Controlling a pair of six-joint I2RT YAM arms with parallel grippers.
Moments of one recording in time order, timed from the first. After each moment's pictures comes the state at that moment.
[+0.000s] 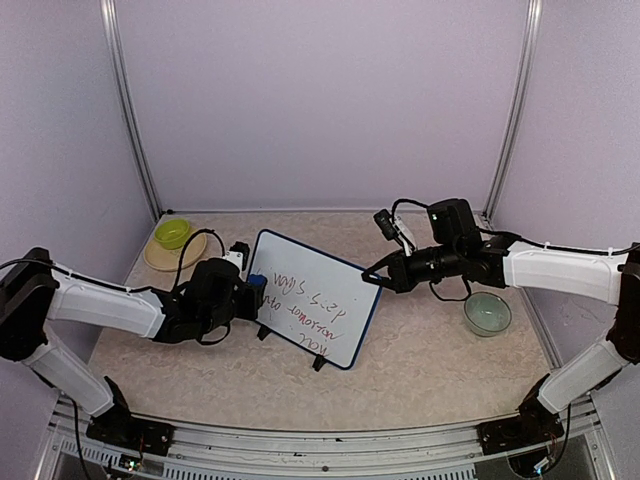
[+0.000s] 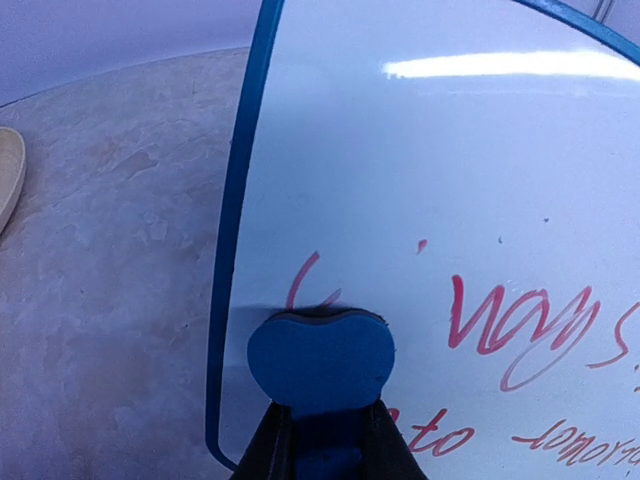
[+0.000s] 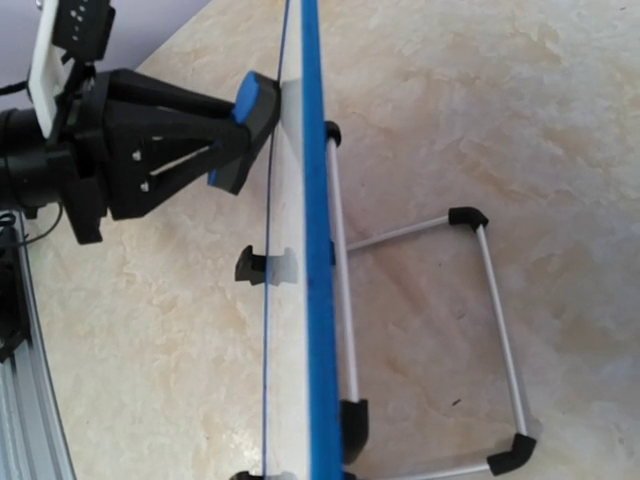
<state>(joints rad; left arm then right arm) -0.82 1.49 0.64 0.30 -0.41 -0.37 0.66 1.44 0.96 -0.09 -0.53 0.19</state>
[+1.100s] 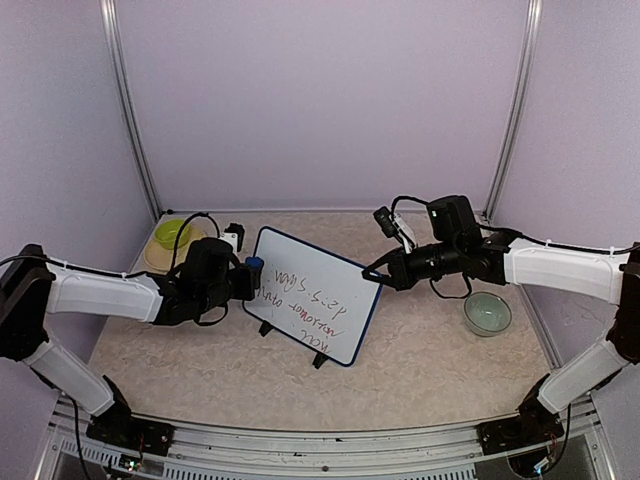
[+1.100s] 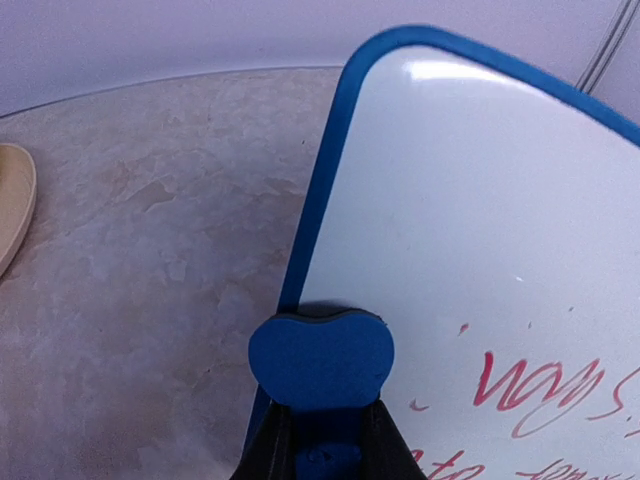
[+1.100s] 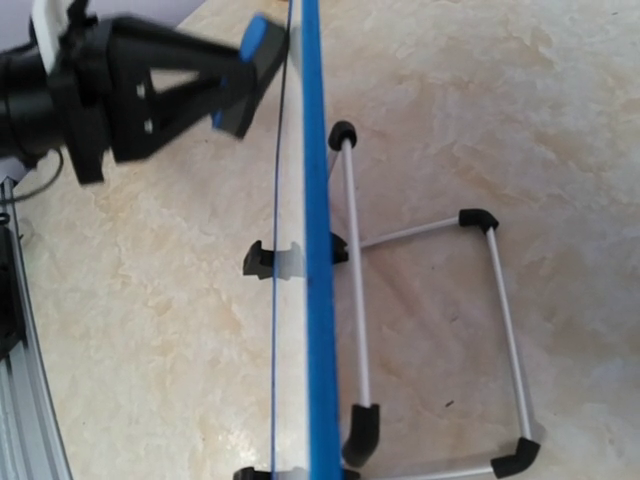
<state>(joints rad) -0.73 1.49 0.73 0.26 -0.35 -0.35 0.66 1.44 0.99 -0.12 -0.52 0.18</state>
